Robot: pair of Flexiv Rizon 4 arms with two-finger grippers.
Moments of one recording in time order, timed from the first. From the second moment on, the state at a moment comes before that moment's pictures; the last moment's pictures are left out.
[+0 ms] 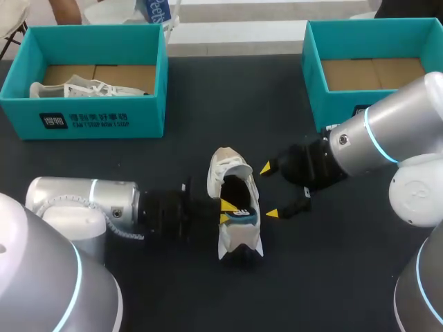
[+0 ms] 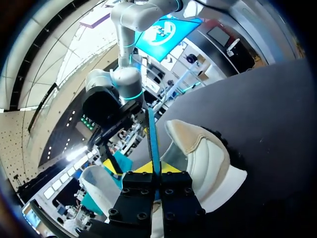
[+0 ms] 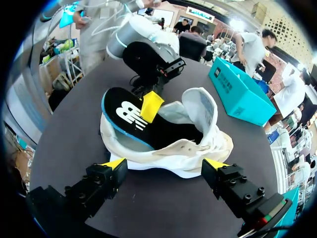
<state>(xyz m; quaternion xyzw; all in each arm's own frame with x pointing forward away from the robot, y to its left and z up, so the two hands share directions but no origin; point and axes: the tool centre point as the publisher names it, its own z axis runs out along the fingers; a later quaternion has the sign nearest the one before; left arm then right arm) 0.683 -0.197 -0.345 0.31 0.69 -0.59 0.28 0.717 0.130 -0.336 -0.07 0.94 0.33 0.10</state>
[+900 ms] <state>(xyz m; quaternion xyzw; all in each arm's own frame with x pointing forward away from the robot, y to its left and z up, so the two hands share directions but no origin) 0.669 -0.208 -0.319 0.33 0.65 -0.62 0.30 0.717 0.130 -0.336 -0.07 0.94 0.33 0.10</state>
